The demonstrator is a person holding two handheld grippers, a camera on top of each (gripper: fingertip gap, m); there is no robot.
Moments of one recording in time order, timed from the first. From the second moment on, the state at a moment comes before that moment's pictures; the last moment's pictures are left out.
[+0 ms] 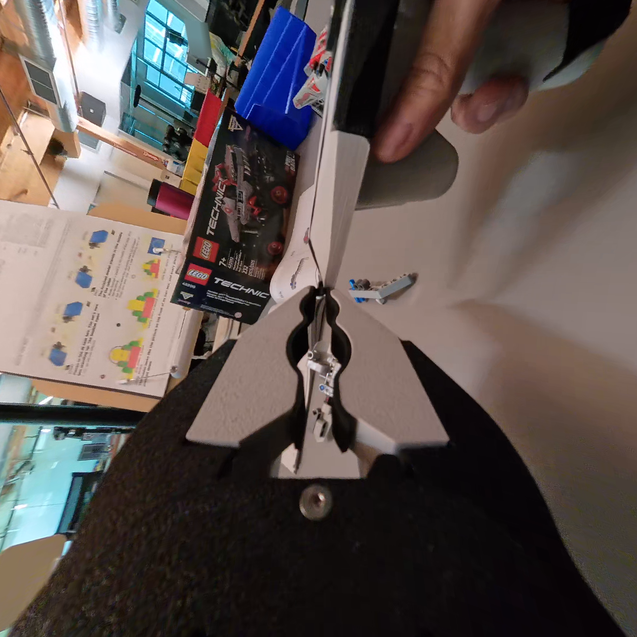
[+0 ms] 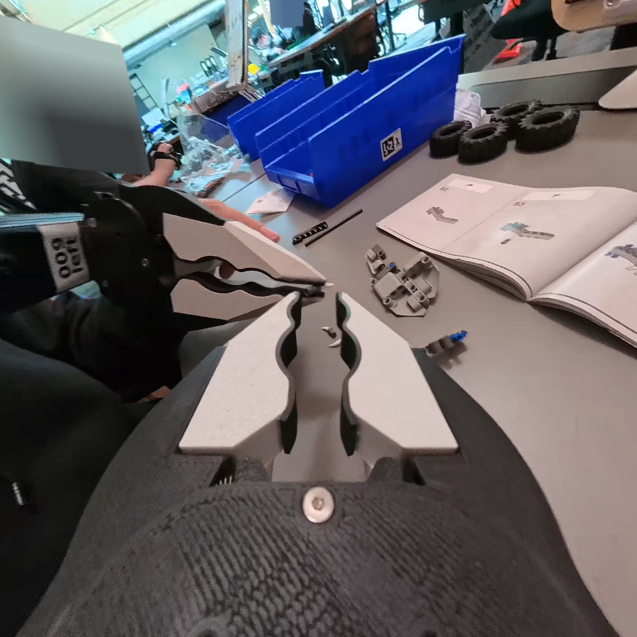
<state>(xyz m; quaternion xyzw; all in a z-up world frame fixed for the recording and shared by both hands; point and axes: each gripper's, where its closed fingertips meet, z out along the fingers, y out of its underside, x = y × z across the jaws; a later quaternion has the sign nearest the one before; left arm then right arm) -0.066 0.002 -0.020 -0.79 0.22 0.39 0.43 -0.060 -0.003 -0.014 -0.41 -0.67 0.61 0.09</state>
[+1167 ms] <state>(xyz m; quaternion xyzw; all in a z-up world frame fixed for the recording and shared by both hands) -0.065 0.001 -0.016 -0.73 0.27 0.45 0.44 -0.051 0.006 -0.003 -0.40 -0.60 0.69 0.00</state>
